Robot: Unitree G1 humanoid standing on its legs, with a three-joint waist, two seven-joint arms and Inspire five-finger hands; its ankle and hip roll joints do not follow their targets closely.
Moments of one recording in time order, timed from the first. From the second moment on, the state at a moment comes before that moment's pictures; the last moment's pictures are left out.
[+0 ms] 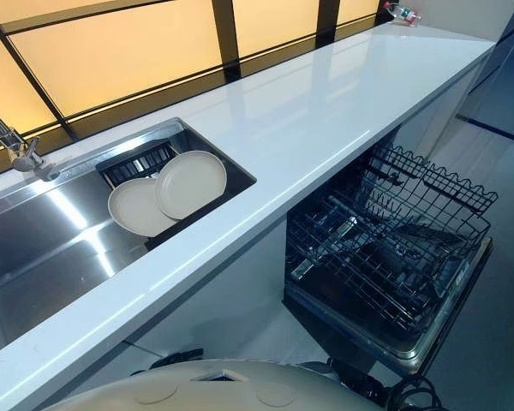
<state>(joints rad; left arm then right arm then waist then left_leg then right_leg) 0.06 0.22 -0.20 1.31 -0.24 -0.04 -0.23 0.09 -0.29 0.05 1.32 0.70 0.24 0.30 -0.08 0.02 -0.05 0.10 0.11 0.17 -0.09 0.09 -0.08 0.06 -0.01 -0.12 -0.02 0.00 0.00</state>
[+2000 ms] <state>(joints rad) -0.16 0.35 -0.55 0.07 -1.20 0.43 -0.79 0.04 -0.31 0.10 1.24 0.59 0.23 0.26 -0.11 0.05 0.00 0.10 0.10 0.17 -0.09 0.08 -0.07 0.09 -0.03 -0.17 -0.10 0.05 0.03</state>
